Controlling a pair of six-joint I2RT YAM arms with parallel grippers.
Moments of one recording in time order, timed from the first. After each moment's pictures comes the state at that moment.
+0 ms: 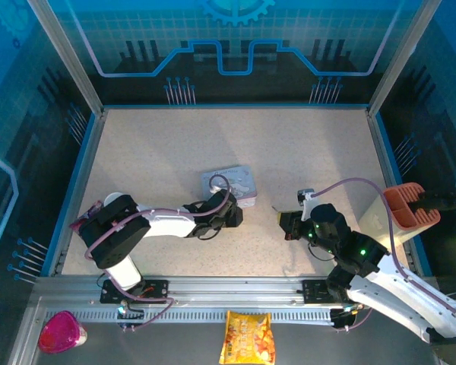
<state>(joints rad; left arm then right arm) -0.85 1.67 0.71 0.11 -0.08 -0.85 0.80 0.54 0.52 -0.52 0.07 0.66</state>
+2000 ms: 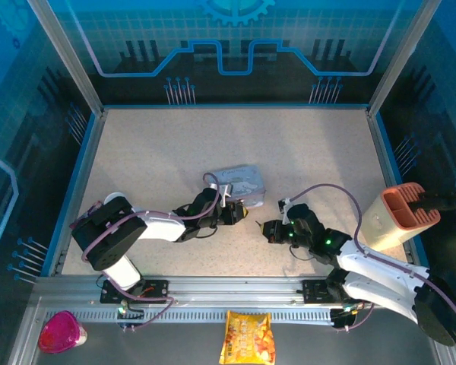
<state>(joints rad) -0.77 1.64 0.57 0.50 0.20 -0.86 0.75 0.90 0.31 -0.08 -0.15 0.85</state>
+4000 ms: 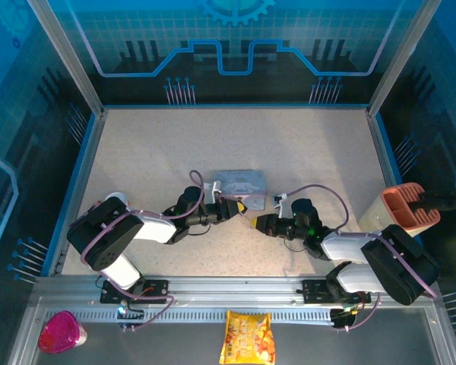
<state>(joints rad) -0.67 1.61 0.45 0.79 0.45 -1.09 0.57 1.29 0.19 0.61 -0.53 0.91</state>
